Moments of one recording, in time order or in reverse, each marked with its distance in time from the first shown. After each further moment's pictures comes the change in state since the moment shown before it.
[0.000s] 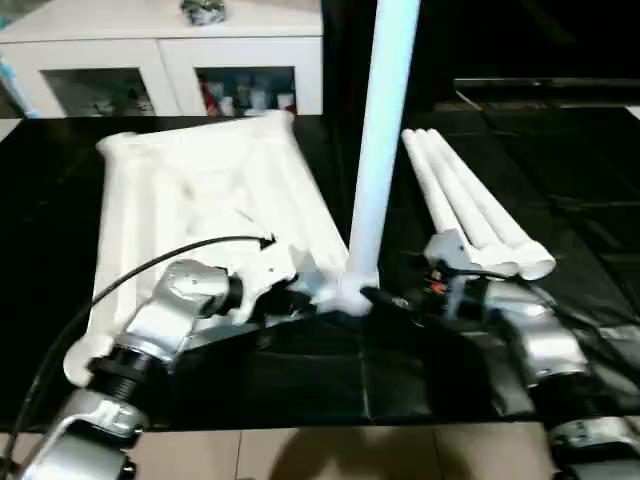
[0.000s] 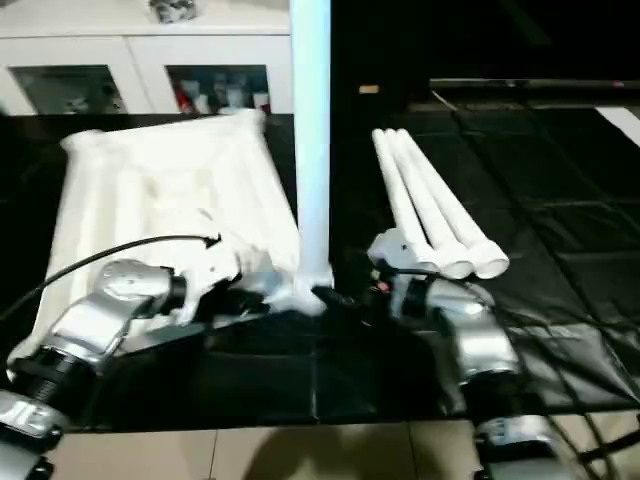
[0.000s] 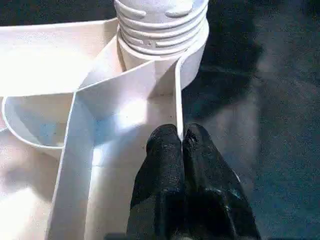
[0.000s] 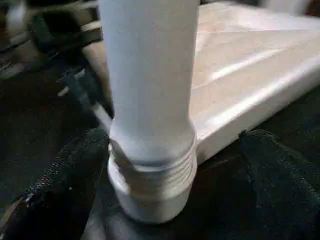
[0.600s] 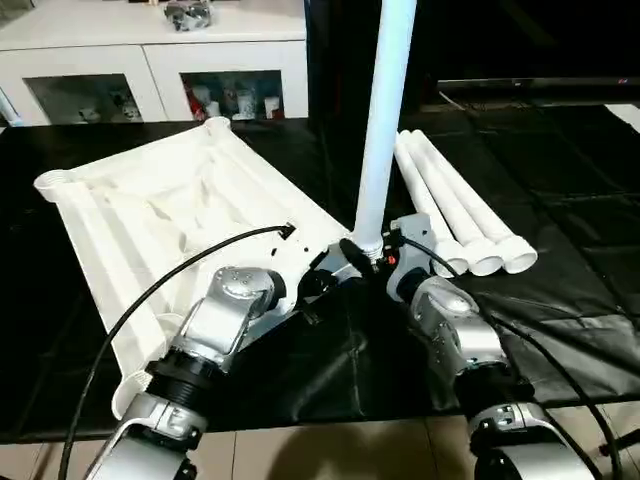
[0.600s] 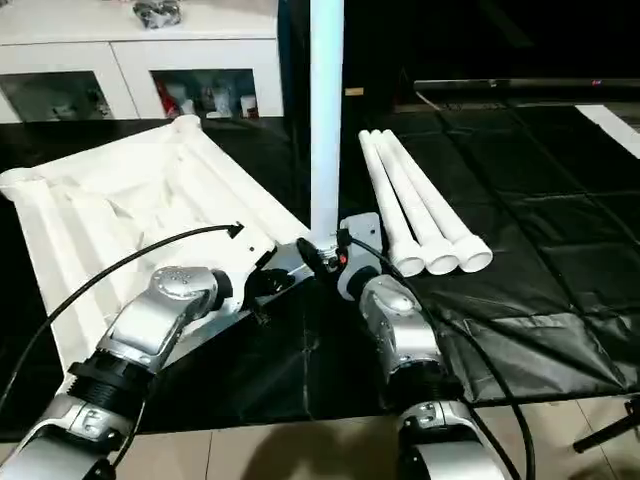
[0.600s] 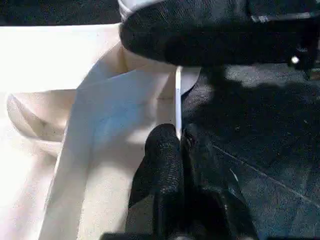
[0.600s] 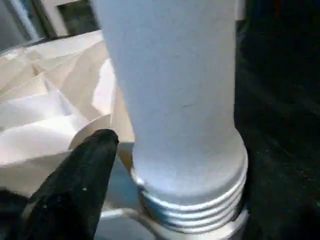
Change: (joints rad) left arm 0.000 -0.272 0.096 -0.067 0.046 0.335 0.485; right arm -0.067 0.354 -0.122 0.150 -0.064 0.037 -0.693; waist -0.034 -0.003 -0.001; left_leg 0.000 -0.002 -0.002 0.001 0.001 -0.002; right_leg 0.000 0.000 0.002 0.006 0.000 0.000
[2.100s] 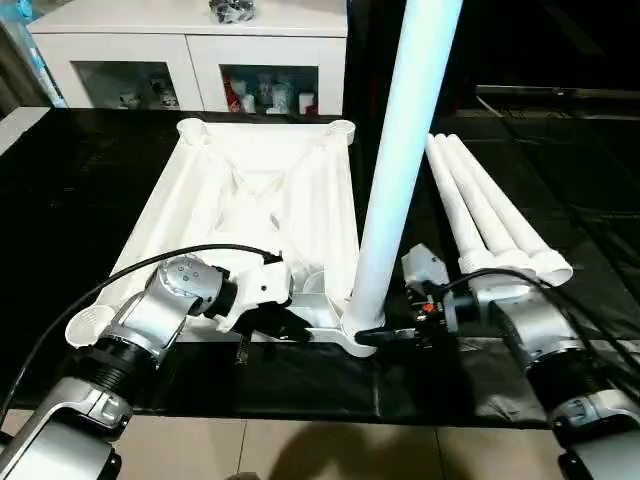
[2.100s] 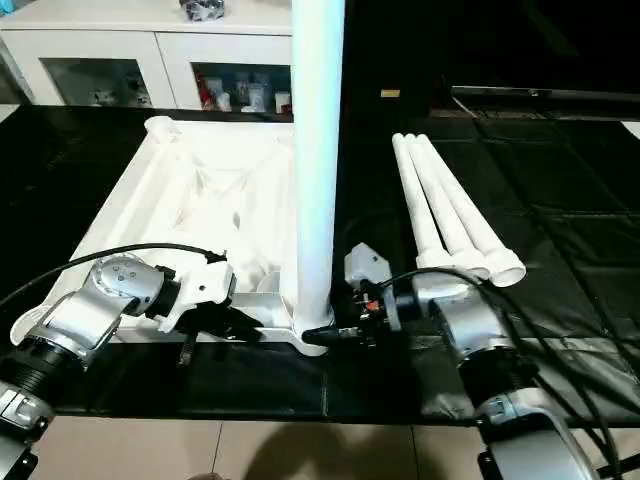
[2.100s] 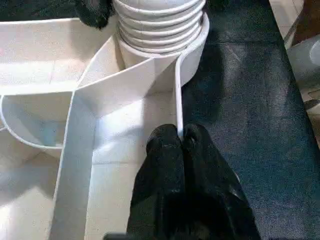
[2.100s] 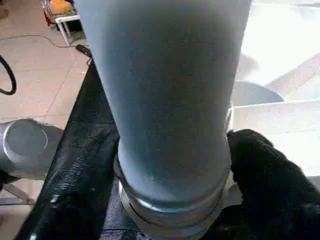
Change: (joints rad) left arm -0.040 0.302 -0.162 0.106 -0.052 -0.448 -0.611; right arm -0.029 -0.347 0.257 -0.076 0.033 0.000 0.896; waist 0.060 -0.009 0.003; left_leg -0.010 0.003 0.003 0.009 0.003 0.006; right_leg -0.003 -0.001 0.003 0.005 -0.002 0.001
